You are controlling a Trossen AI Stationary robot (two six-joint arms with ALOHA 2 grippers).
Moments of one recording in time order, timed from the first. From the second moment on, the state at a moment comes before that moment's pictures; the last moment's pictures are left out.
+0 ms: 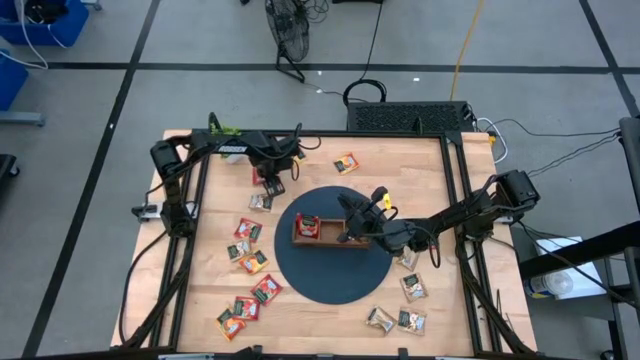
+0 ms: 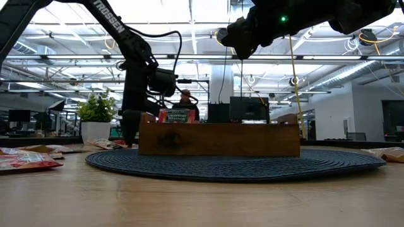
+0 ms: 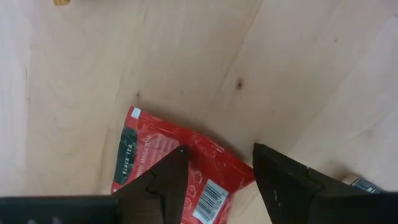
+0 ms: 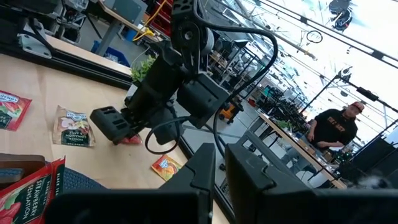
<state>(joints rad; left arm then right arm) 0.56 1.89 1.16 -0.83 -0.11 0.12 0.29 1.64 0.74 0.93 1.04 -0.62</state>
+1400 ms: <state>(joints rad) 0.55 1.76 1.01 -0.83 -0.18 0.30 0.29 1.64 0.74 0.93 1.04 -0.62</state>
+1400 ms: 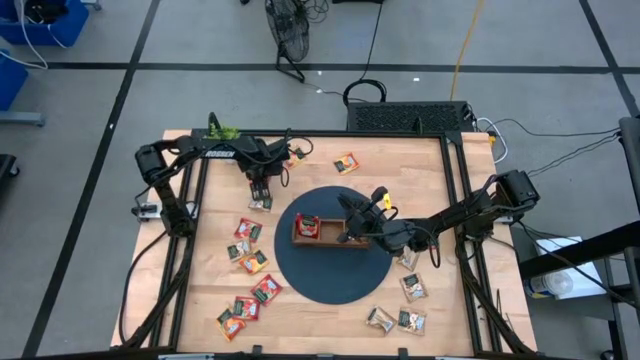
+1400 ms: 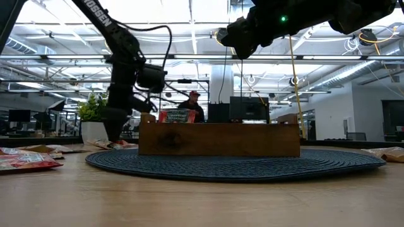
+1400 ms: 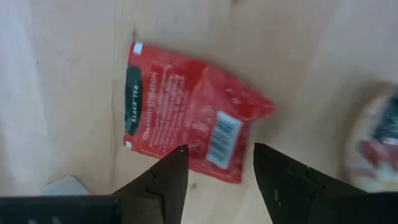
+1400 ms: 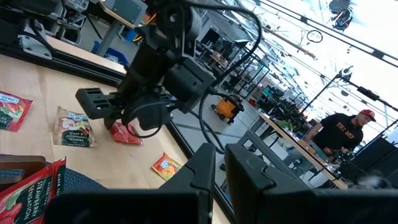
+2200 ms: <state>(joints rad) 0.60 1.76 0.92 -0.67 -0.12 0.34 0.29 1.64 0.74 0.93 1.02 -0.61</state>
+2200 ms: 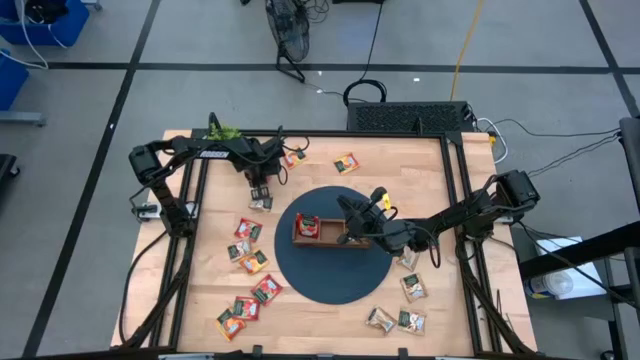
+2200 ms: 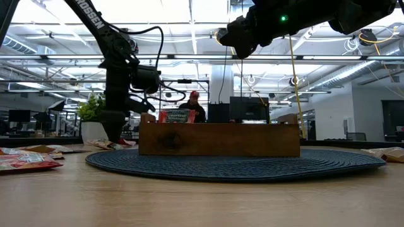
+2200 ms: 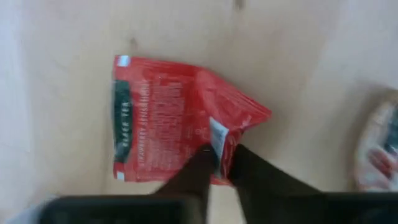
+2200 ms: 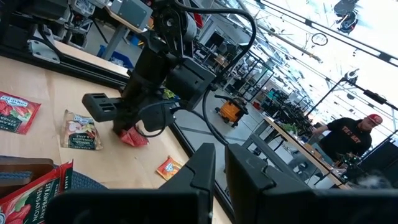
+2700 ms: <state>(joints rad) 0.36 1.45 0.92 -0.67 -0.07 0.28 0.29 1.64 0.74 0.93 1.02 -0.59</state>
